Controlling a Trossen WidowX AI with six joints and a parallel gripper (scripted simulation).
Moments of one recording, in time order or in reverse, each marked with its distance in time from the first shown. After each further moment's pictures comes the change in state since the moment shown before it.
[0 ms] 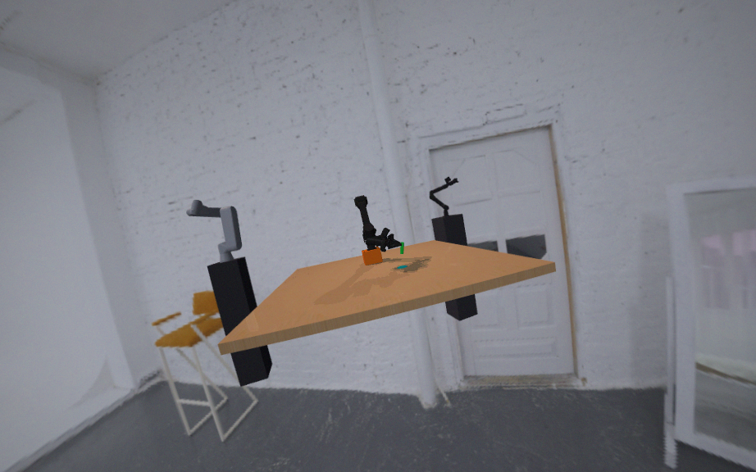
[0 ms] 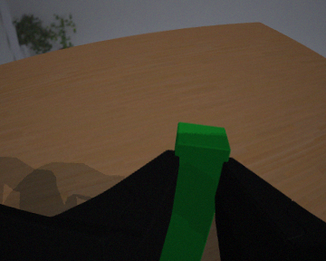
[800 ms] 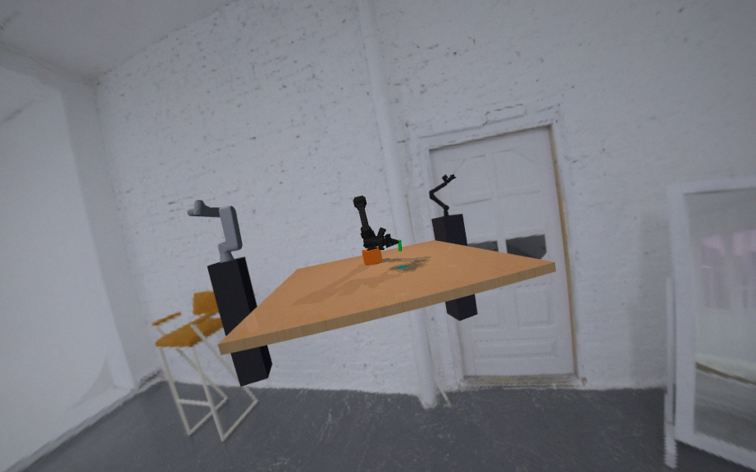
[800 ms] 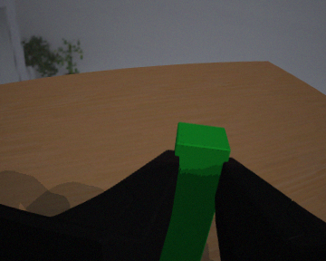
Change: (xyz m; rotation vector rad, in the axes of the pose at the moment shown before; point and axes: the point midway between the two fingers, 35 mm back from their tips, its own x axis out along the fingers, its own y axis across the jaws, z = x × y) arm -0.020 0.016 0.003 -0.055 -0.117 0.039
